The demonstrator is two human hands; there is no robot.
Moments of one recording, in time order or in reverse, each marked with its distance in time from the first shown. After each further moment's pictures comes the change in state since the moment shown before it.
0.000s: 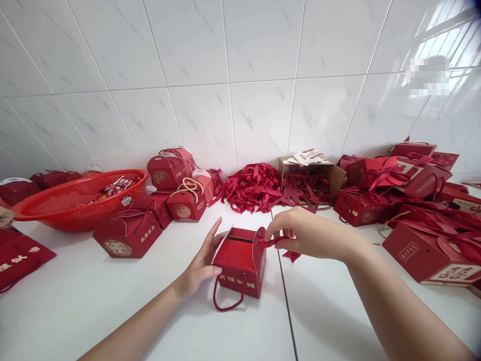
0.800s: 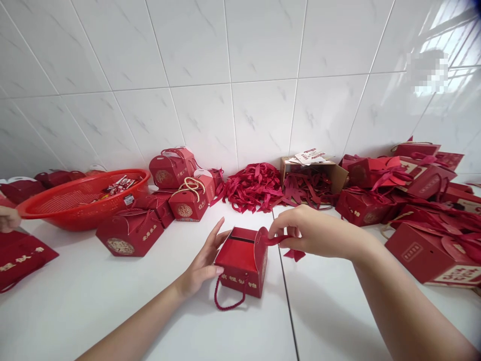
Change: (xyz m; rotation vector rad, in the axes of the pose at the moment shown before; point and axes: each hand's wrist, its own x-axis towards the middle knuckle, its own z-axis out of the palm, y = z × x) left_hand 0.000 0.002 0.003 0.012 -0.008 0.016; right_hand -0.003 0.001 -0.004 0.007 -0.001 0.026
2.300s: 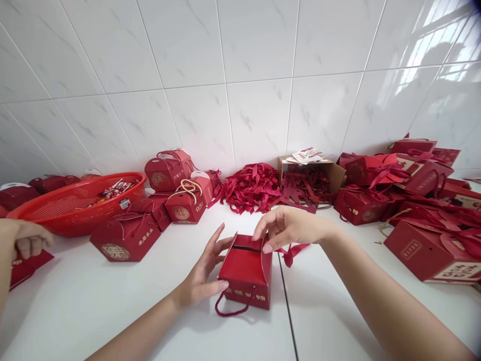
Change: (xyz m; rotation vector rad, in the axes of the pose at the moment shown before) left_hand -0.005 -0.006 0.001 0.170 -0.068 0.044; right_hand 0.036 0.030 0.017 0.819 -0.238 -0.108
